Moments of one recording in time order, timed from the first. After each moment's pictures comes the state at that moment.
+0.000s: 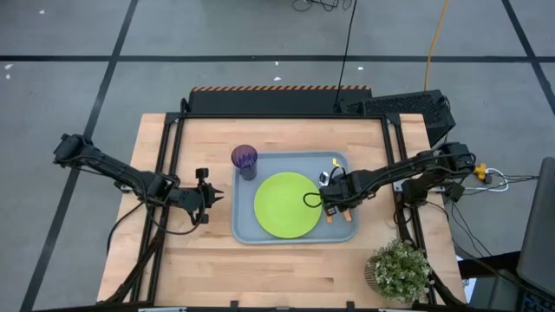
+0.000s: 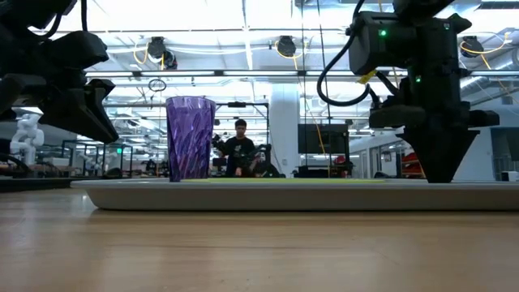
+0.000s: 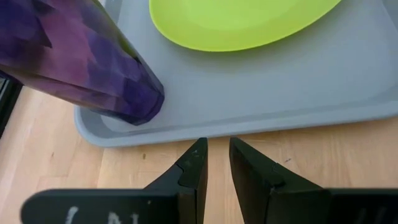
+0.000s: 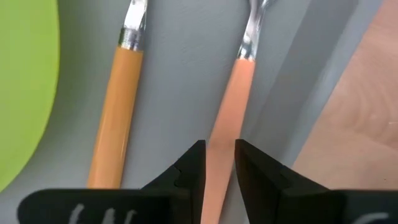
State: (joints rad) left arm -0.35 0.86 0.35 -0.35 -0.46 -0.06; right arm 0.12 1.54 0.84 -0.91 0.04 1.32
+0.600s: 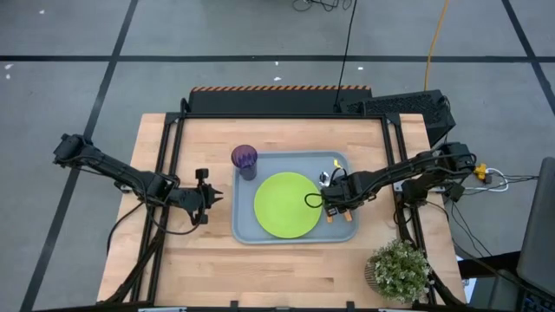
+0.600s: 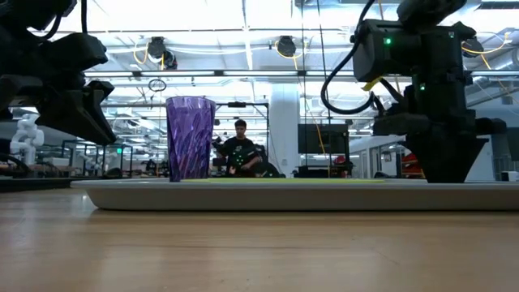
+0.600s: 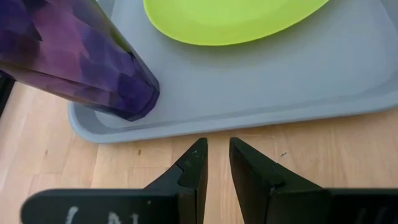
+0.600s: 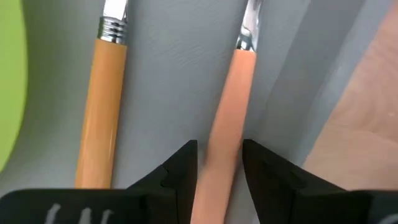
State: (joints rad) left arm -0.35 0.86 0.35 -0.36 -0.44 -0.06; right arm 0.12 1.54 0.79 -0.86 0.02 1.33
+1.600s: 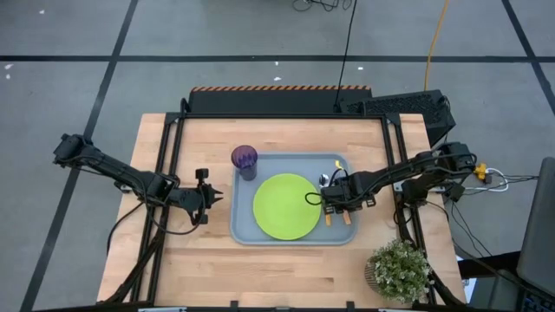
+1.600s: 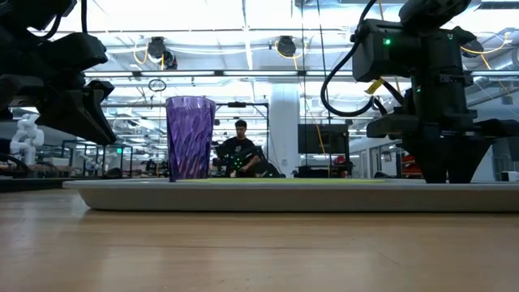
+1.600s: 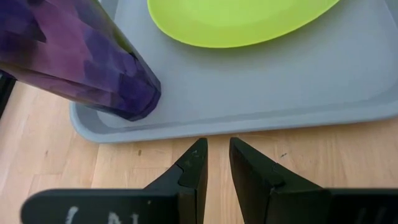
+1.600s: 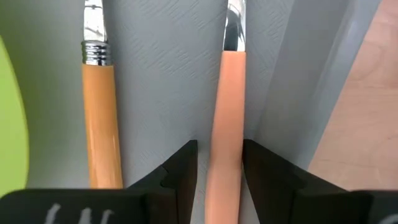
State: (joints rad) left arm -0.35 0.86 0.35 -0.36 -0.44 -0.06; right arm 0.12 1.54 0.77 -0.77 -0.06 1.53
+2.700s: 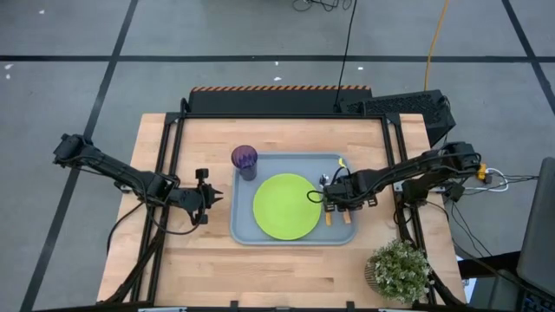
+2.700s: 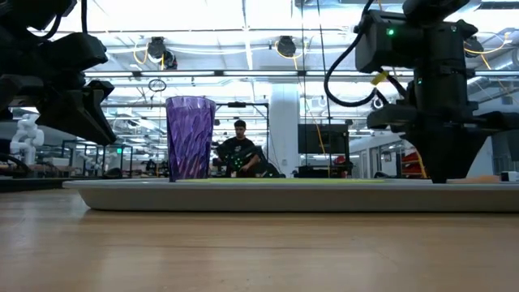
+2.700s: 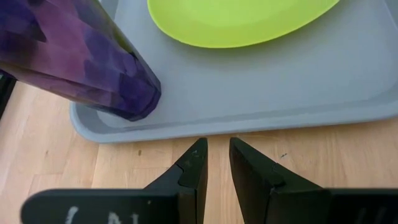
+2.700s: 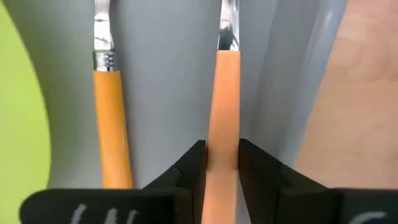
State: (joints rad) left arm -0.35 0.86 0.35 -0.36 -0.45 -0.06; right arm 0.11 1.49 0.77 -0.80 -0.05 1.56
